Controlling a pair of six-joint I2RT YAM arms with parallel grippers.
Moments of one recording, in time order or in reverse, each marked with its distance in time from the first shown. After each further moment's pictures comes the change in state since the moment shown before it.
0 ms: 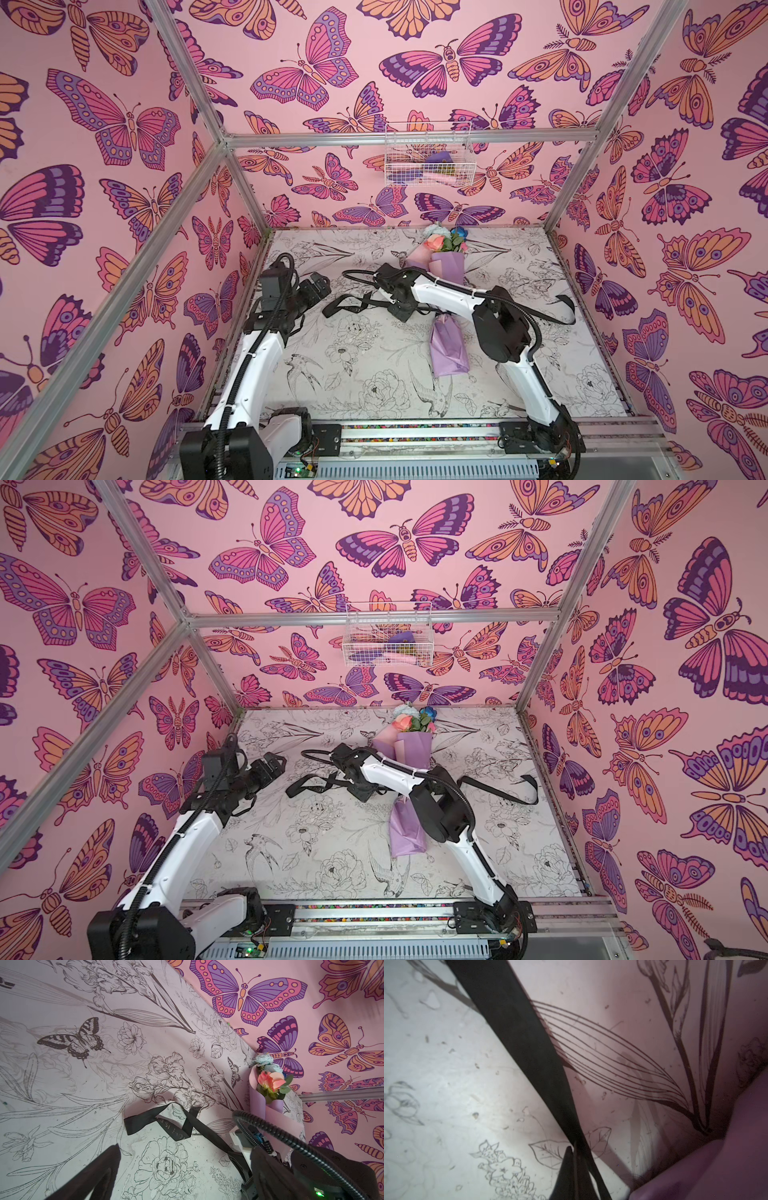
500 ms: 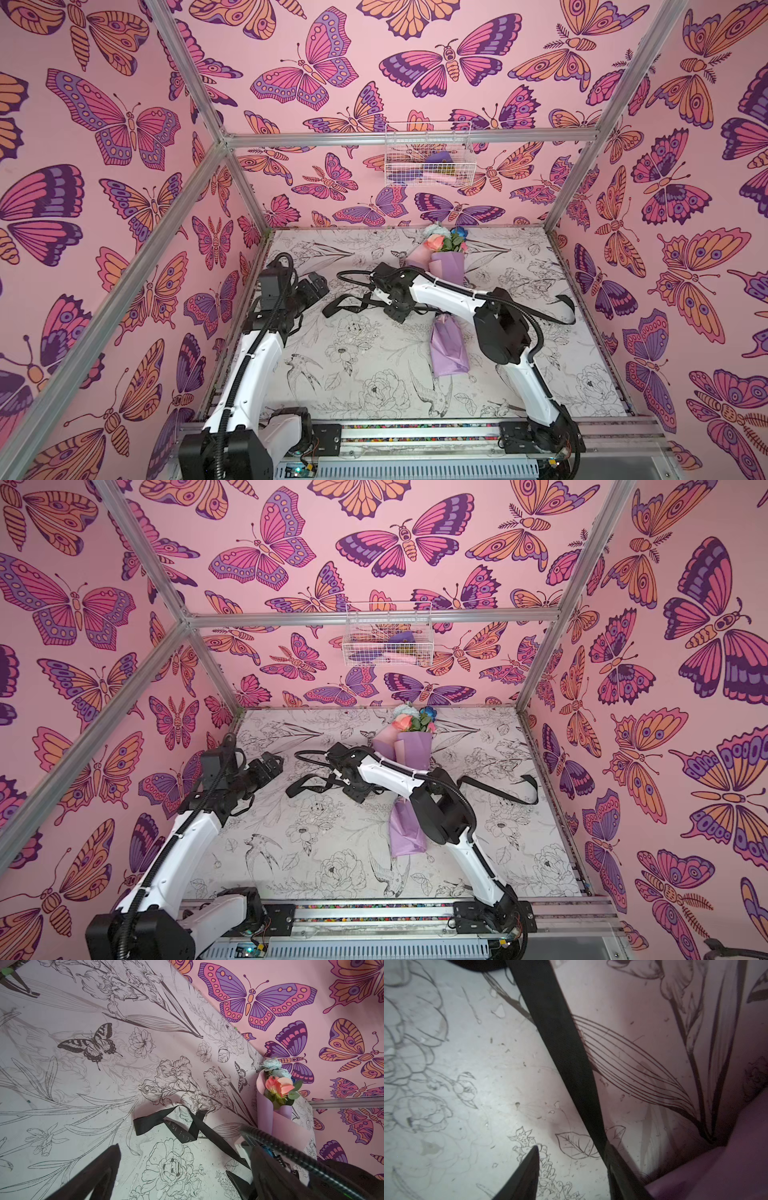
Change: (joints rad) left arm -0.001 -0.005 0.020 -0.047 -0.064 -0.003; right arm 0.032 0.055 0.087 -0.054 -0.049 -0.056
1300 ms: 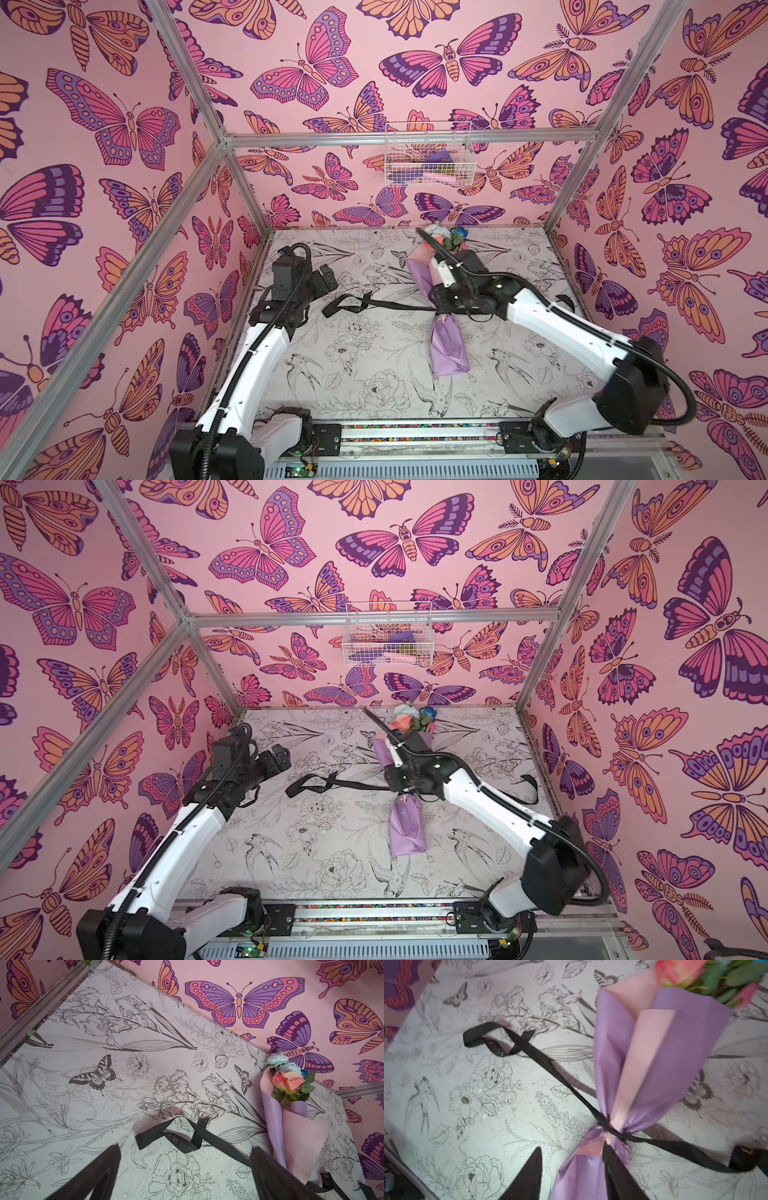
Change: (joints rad) left arm -0.140 0.022 0.117 -0.058 -0.189 0.096; right arm -0.137 -0.743 -0.620 0.323 -0.185 0.354
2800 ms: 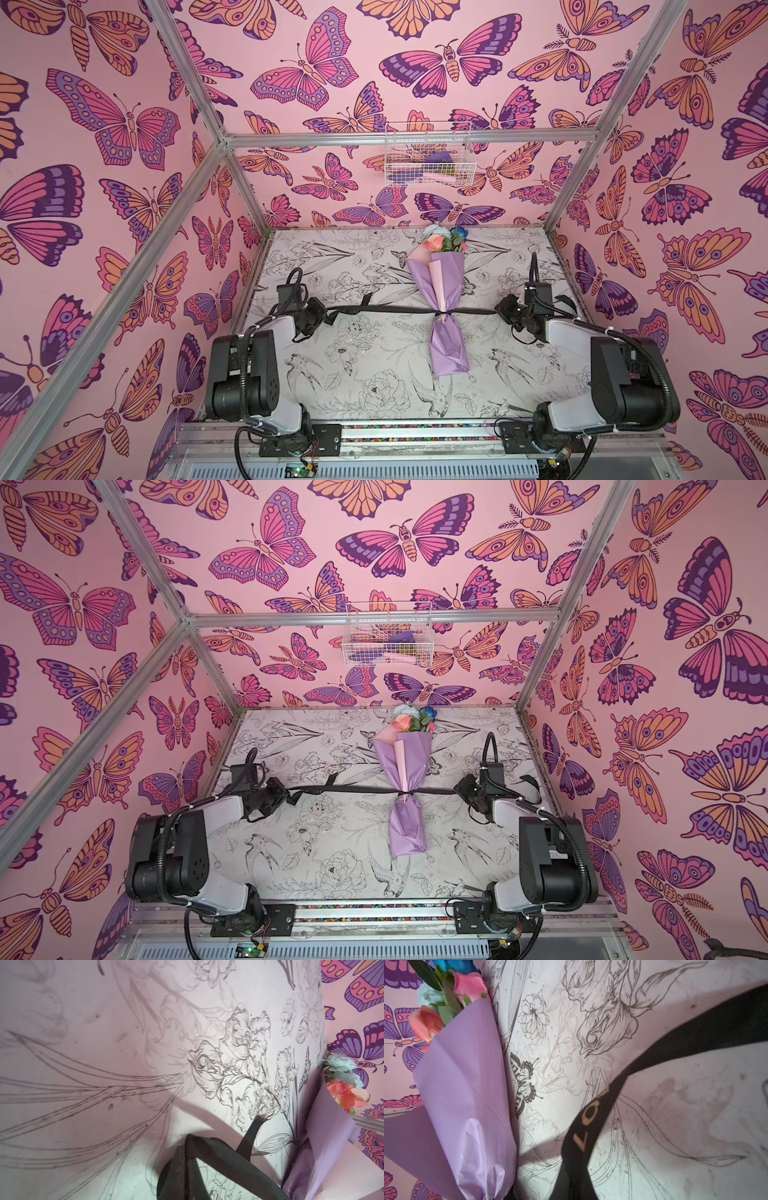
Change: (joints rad) left arm 0.174 0.419 -0.287 0.417 0.320 -0.235; right arm -0.712 -0.099 -0.726 0.725 -0.233 0.571
